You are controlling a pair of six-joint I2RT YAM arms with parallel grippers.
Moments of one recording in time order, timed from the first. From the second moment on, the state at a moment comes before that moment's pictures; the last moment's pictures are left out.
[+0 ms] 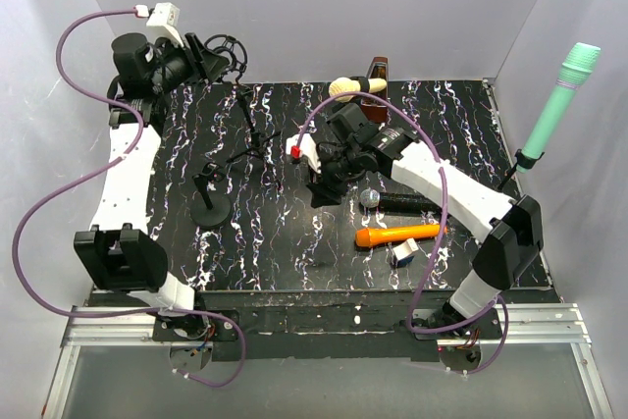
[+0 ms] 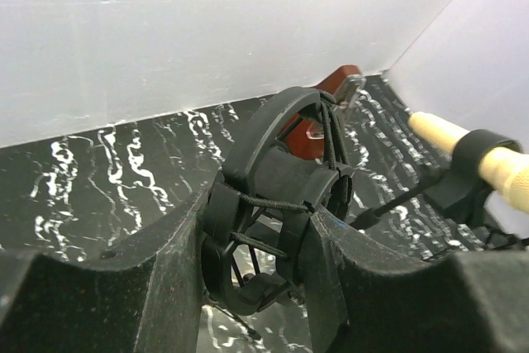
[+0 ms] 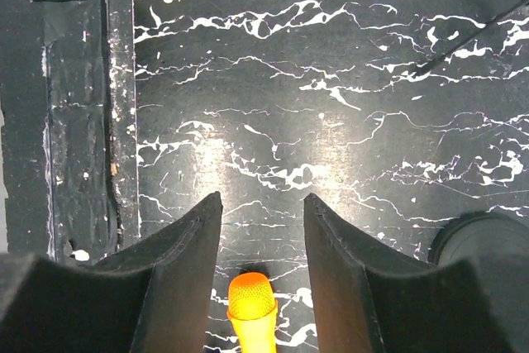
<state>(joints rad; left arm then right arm) 0.04 1.53 1.63 -0.20 0.59 -0.29 0.80 1.63 1.55 -0.85 -0.61 -0.57</state>
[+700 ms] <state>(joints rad) 0.04 1.62 1.79 -0.21 0.51 -0.21 0.75 1.42 1.52 -1.04 -0.52 -0.63</state>
